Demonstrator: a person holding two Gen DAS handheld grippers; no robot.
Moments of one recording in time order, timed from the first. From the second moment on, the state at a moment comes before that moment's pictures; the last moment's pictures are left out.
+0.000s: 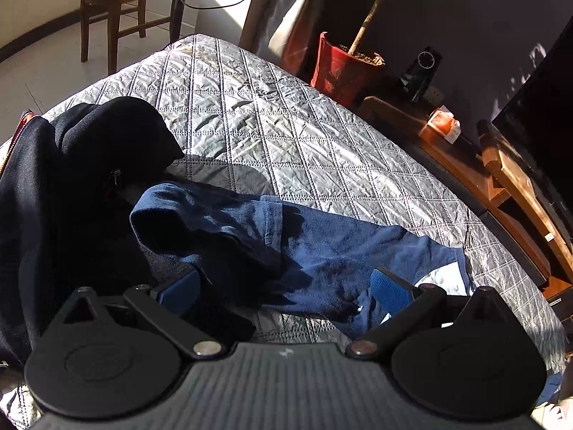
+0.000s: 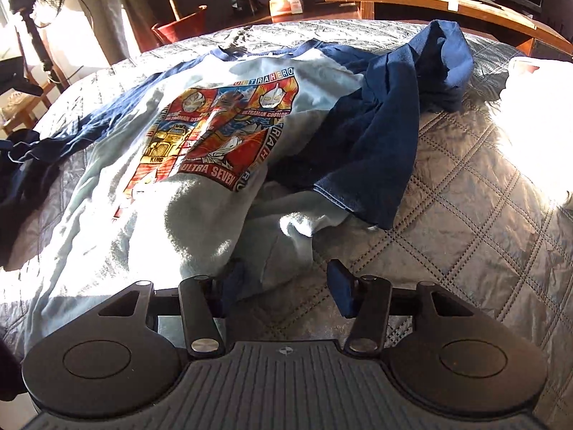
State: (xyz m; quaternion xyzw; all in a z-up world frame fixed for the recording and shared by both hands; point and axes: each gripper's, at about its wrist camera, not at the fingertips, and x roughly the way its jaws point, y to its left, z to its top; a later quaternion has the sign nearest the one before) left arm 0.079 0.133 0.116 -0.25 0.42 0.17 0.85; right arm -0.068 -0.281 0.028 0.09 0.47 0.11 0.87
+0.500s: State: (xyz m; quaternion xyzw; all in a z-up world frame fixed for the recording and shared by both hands) left arm 0.081 0.117 0.112 -0.25 0.43 0.15 0.85; right arm -0.104 -0.243 0.089 -0.28 0.34 0.02 0.90
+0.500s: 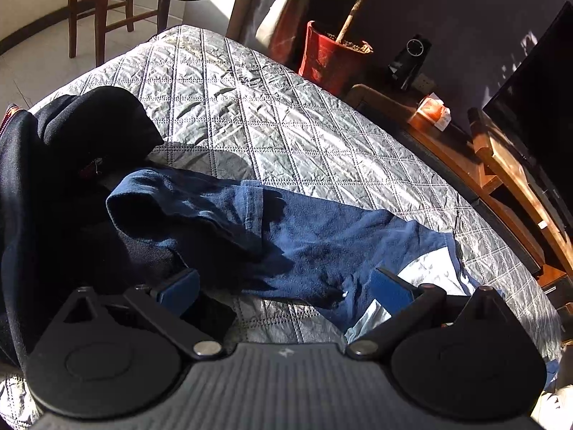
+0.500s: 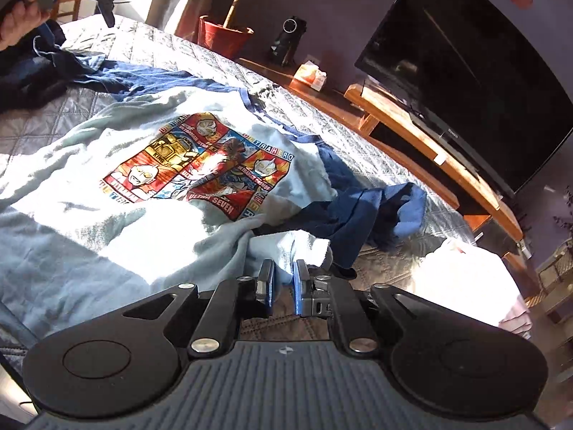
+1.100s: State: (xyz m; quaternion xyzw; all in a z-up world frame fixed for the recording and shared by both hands) left arm 0.082 0.100 0.111 -0.23 0.45 0.12 0.86; right arm -0.118 -0.344 0.037 -0.01 0.43 -0.06 0.90
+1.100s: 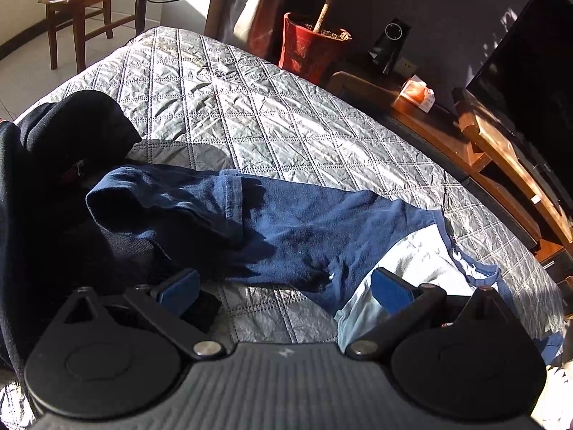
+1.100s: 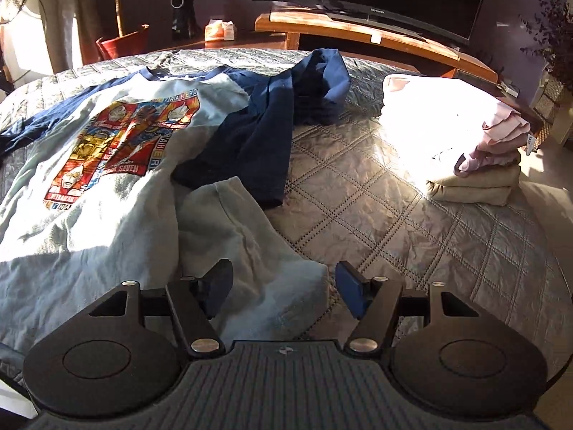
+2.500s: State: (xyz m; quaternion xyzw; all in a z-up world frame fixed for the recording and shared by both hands) left arm 0.084 0.086 0.107 -0.21 0.46 0.10 0.86; right arm -0.111 -0.317 0.077 0.00 0.42 0.01 0.91
